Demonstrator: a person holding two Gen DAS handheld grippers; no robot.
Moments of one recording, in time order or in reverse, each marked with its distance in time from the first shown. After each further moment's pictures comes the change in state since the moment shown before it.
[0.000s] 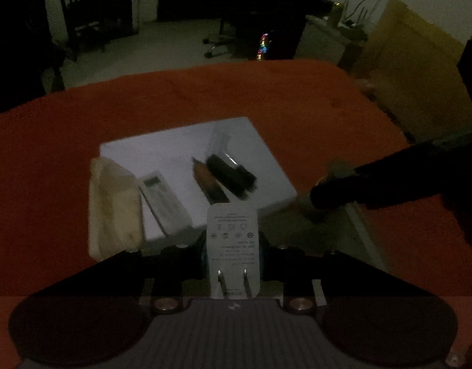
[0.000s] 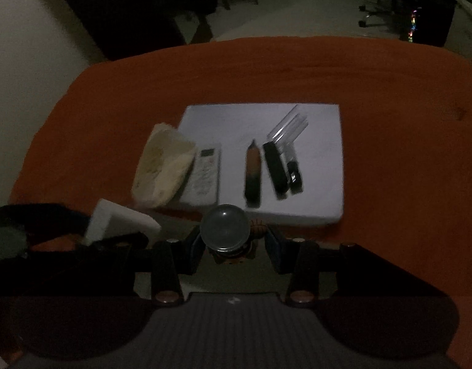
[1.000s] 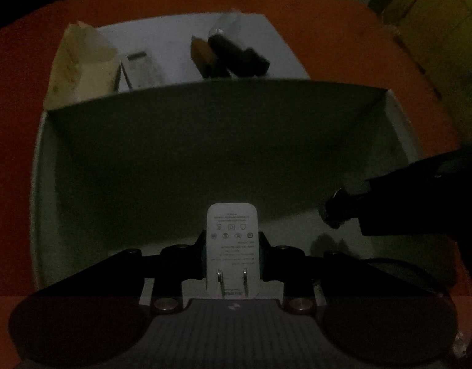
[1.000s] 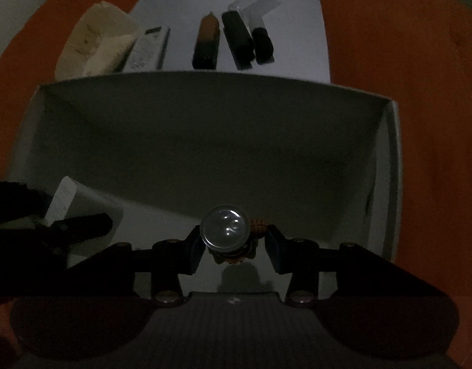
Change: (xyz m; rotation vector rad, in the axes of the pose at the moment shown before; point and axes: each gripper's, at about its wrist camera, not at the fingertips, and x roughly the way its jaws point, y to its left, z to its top) left arm 0.102 -0.006 -0.091 -0.106 0.259 0.032; right arm 0.102 -0.035 -0.104 0.000 0.228 -0.157
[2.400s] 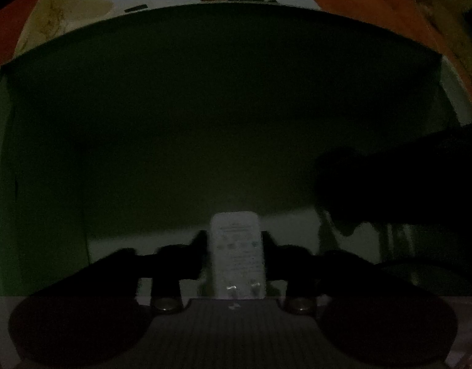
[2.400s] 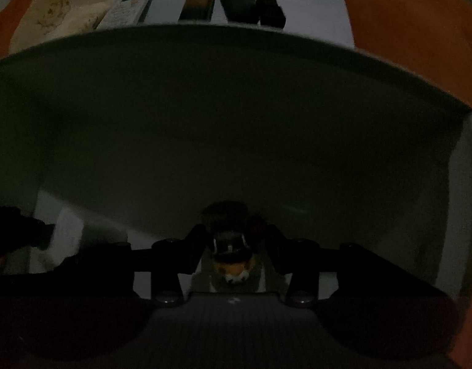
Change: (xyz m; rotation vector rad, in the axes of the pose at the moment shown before) left arm 0.050 0.000 -0.005 -0.055 0.083 0.078; right arm 0.058 0.005 0.012 -0.035 0.059 -0.063
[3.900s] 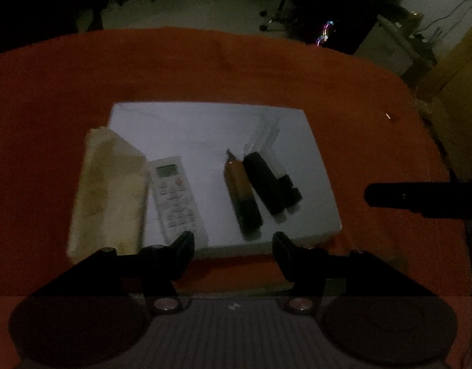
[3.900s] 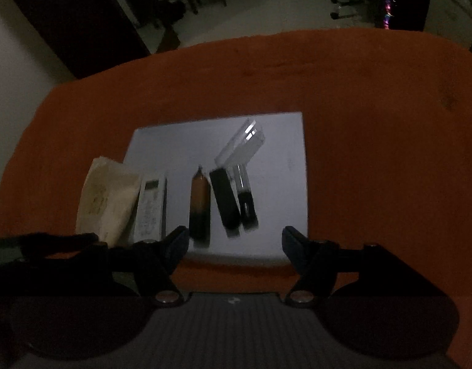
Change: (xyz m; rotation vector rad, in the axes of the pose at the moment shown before) left arm -0.071 0.028 0.152 -0.108 -0.179 -0.060; right arm -0.119 -0.073 0.141 0.144 -0.292 0.170
